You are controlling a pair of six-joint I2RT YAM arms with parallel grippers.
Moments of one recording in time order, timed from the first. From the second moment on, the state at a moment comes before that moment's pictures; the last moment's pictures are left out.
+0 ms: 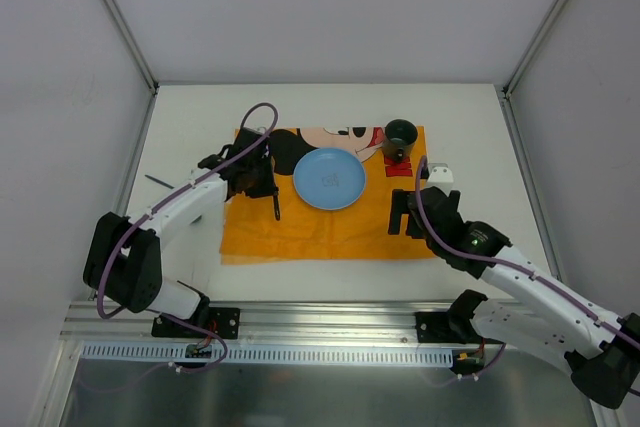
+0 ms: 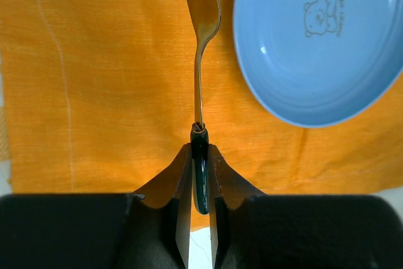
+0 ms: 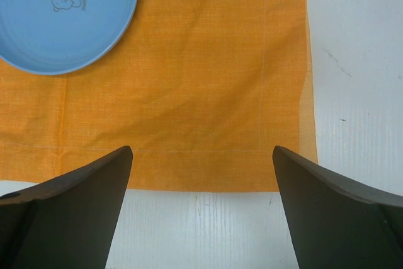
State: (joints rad) left arm -0.46 1.44 0.99 -0.51 -0.01 -0.57; right arm 0.80 0.84 0.71 -0.65 0.51 0.55
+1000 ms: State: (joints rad) left arm -0.46 1.43 0.95 -0.53 -0.12 -0.56; right arm 0.84 0.93 0.71 -0.62 0.51 0.57
